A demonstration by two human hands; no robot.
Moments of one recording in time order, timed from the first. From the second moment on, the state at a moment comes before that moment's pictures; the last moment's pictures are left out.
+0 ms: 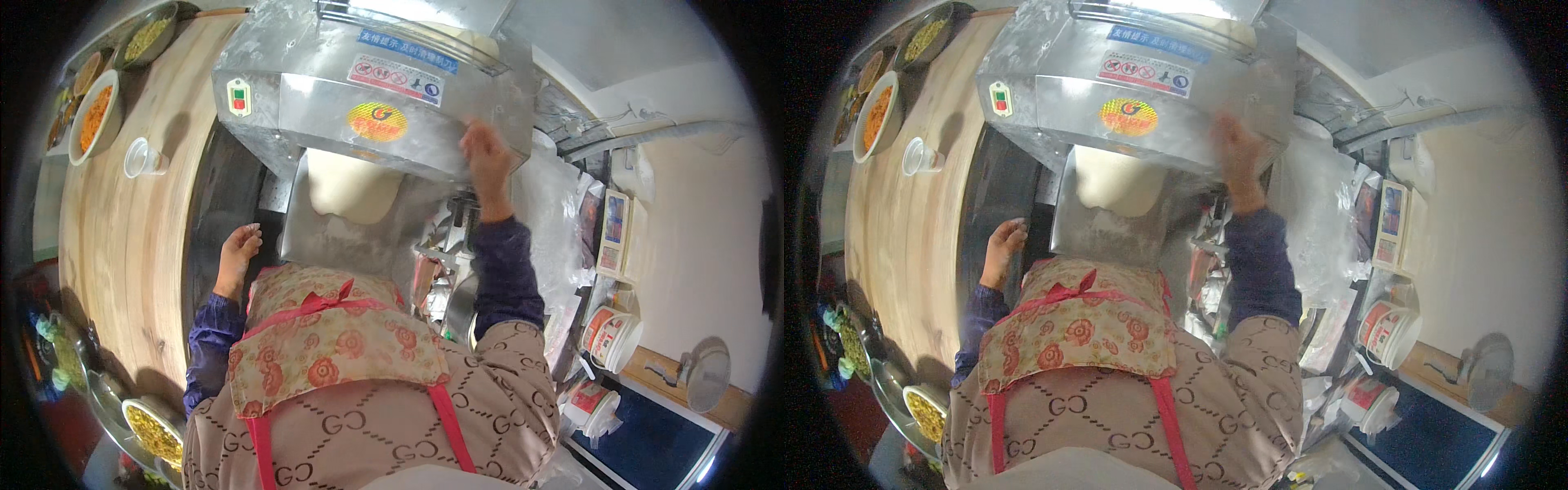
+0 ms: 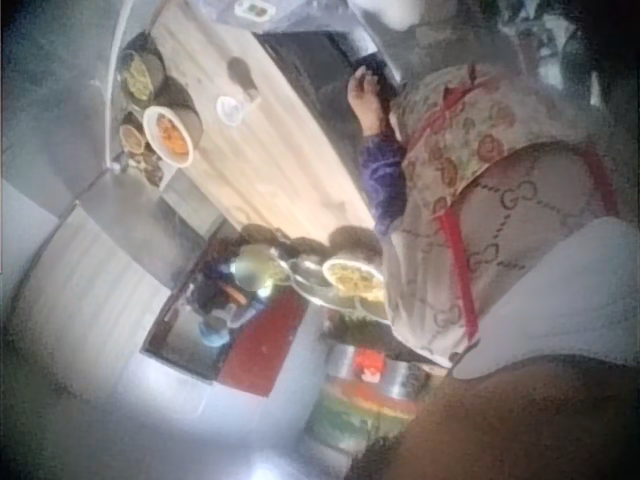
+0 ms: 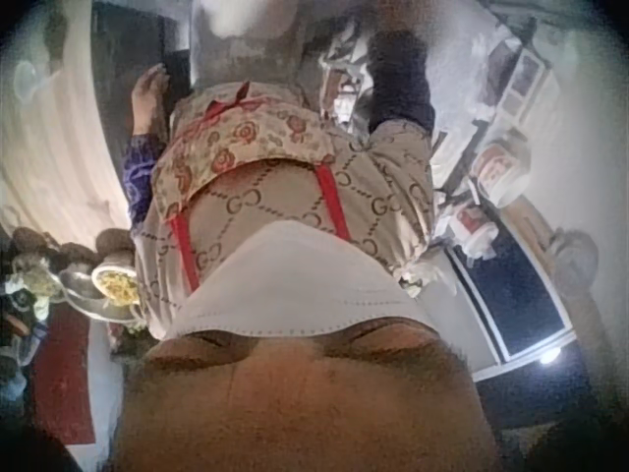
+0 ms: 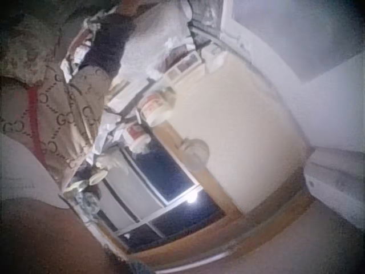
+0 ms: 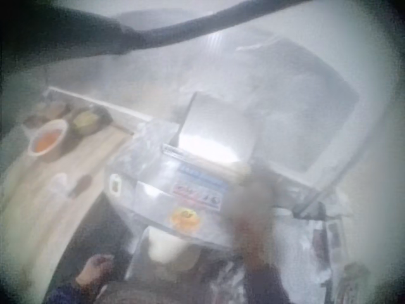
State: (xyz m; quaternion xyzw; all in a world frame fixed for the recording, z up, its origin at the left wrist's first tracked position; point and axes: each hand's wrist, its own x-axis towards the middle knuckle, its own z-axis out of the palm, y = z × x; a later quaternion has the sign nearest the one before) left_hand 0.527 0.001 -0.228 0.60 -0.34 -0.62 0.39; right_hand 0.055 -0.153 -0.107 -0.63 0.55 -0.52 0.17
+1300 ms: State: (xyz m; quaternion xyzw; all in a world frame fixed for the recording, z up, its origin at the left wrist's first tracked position) left_hand 0.508 0.003 -0.285 0.61 -0.38 -0.69 0.10; right_hand 0.173 -0.070 -0.348 -0.81 0.55 -0.10 0.20
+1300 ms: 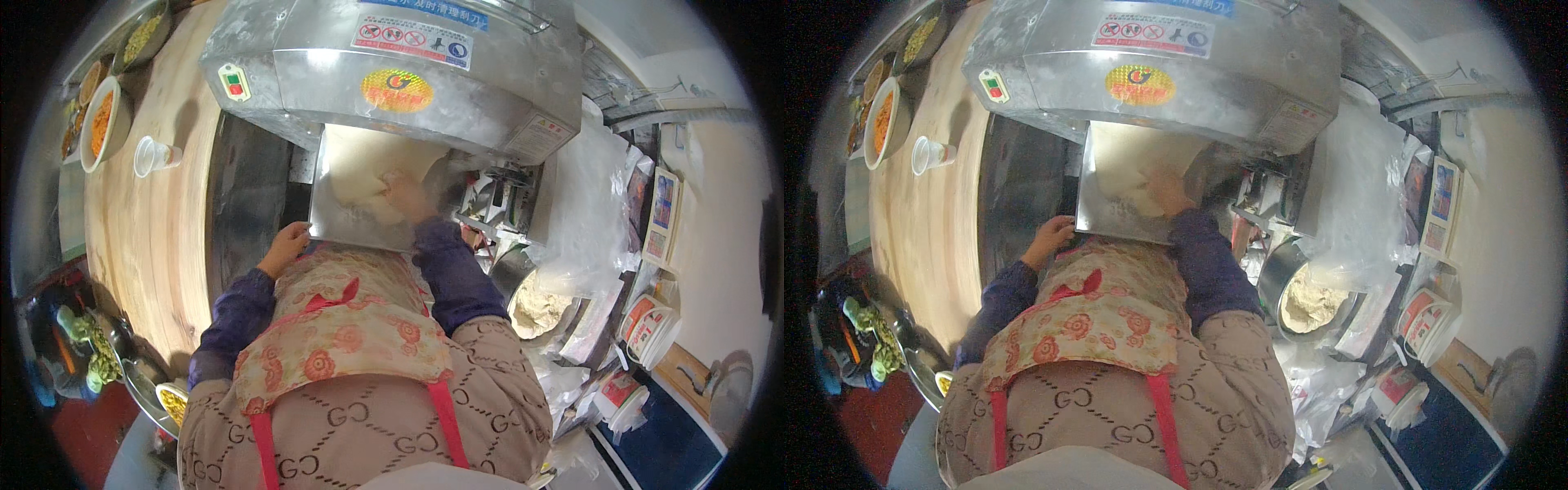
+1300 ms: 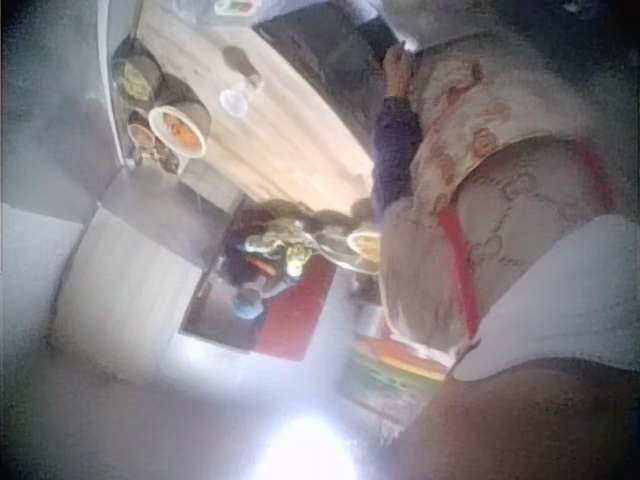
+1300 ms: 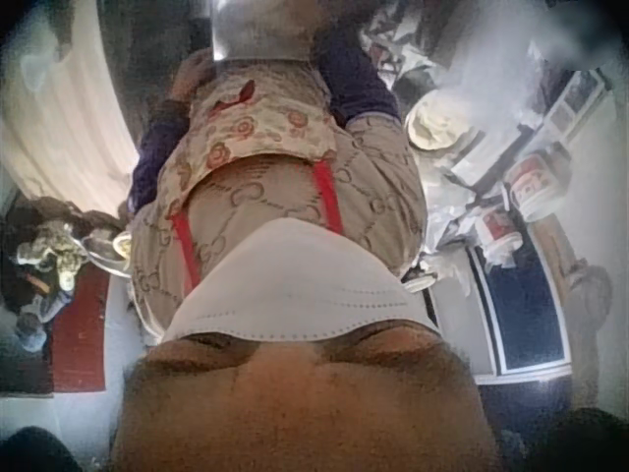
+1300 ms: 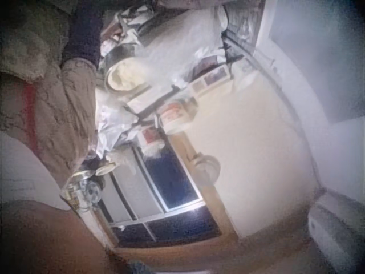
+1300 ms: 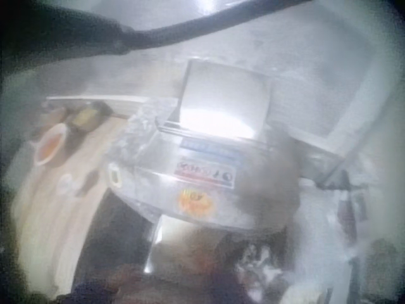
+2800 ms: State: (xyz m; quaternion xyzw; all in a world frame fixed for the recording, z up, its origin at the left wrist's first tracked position) left_hand 0.683 -0.111 -0.244 0.80 -0.27 -0.12 0.52; right_hand 0.177 -0.029 -0.336 -0.85 0.46 0.00 0.24
